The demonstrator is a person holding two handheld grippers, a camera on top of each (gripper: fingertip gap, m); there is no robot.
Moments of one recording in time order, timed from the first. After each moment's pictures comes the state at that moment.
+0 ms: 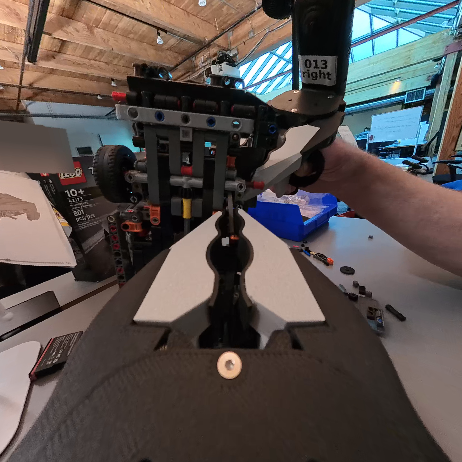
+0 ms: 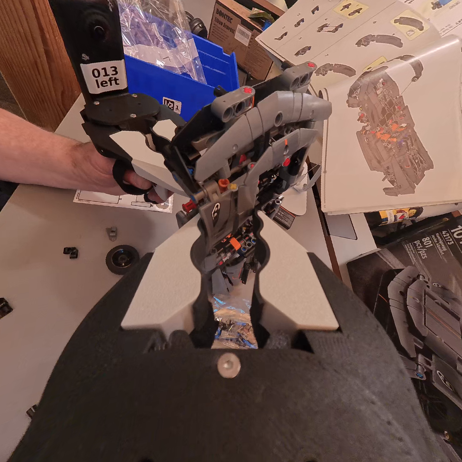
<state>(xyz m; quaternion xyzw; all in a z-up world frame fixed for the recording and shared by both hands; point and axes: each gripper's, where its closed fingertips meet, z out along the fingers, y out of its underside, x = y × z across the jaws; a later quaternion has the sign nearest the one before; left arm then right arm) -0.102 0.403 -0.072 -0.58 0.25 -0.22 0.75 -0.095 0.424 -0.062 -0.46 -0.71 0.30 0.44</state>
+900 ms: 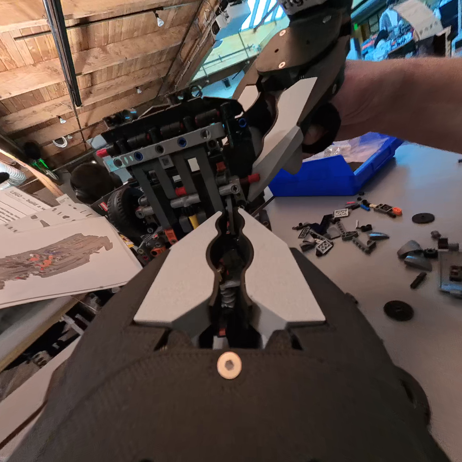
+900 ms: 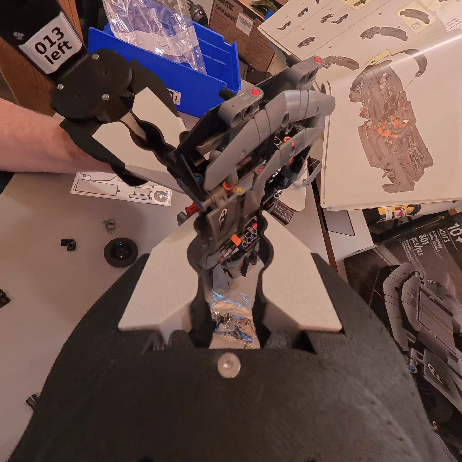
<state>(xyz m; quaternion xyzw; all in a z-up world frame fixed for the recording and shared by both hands) -0.097 0.406 -0.070 -0.58 0.33 -0.01 0.74 -0.092 0.425 -0.065 -0.46 -0.72 0.28 0.44</state>
